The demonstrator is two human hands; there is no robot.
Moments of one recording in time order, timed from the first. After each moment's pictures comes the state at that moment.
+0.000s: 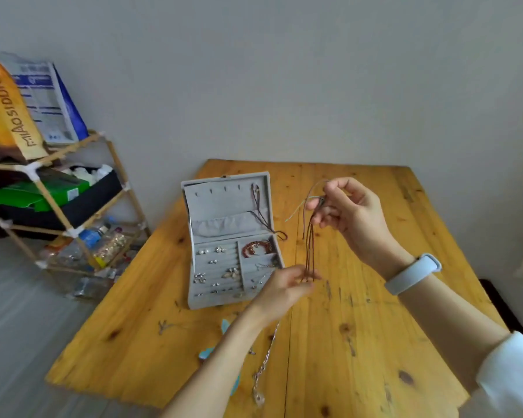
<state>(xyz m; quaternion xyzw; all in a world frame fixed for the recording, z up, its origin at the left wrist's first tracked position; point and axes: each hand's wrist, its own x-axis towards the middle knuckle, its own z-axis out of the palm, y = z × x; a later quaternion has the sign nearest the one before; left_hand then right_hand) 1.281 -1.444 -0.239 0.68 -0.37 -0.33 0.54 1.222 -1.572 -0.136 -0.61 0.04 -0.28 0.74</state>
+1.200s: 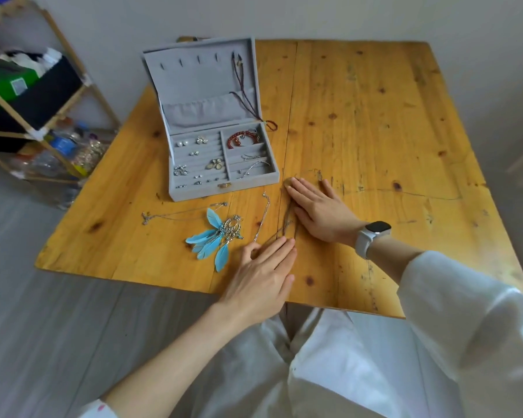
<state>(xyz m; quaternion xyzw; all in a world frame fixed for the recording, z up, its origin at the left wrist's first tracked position) 1.197 -1.360 -0.341 0.81 -0.57 -0.01 0.11 1.182 -1.567 -0.329 -0.99 0.06 0.02 0.09</state>
